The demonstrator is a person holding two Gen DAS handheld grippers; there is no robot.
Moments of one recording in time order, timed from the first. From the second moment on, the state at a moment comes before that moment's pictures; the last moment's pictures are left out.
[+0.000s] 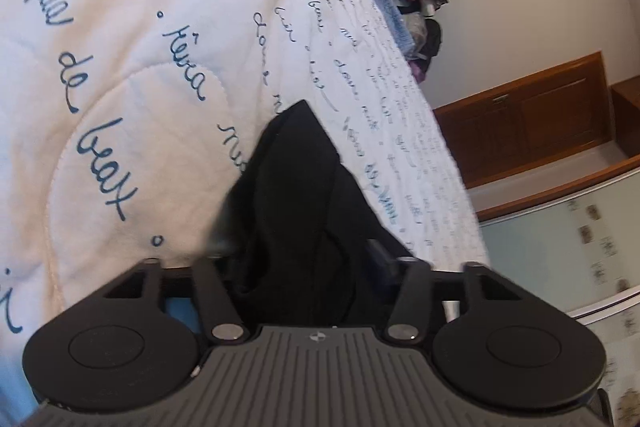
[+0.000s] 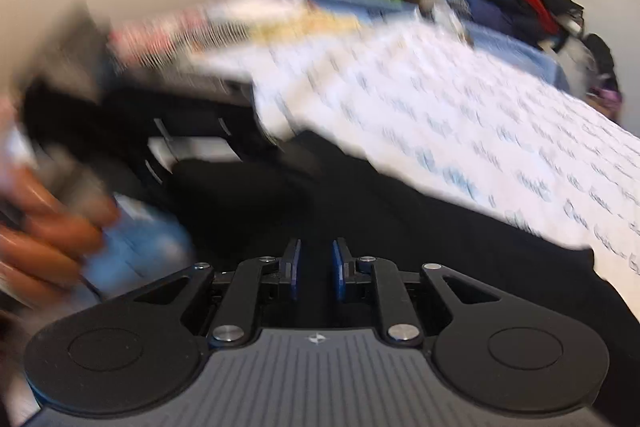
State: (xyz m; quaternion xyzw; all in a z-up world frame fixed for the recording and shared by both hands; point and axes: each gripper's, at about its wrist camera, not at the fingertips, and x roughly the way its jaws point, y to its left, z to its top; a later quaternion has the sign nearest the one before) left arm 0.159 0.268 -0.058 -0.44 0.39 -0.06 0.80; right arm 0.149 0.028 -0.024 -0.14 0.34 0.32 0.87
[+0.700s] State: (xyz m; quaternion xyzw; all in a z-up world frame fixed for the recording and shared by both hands) left arm 0.098 0.128 0.042 -0.19 0.27 -0.02 0.94; right arm 0.138 -0.025 0.010 0.01 0.28 0.32 0.90
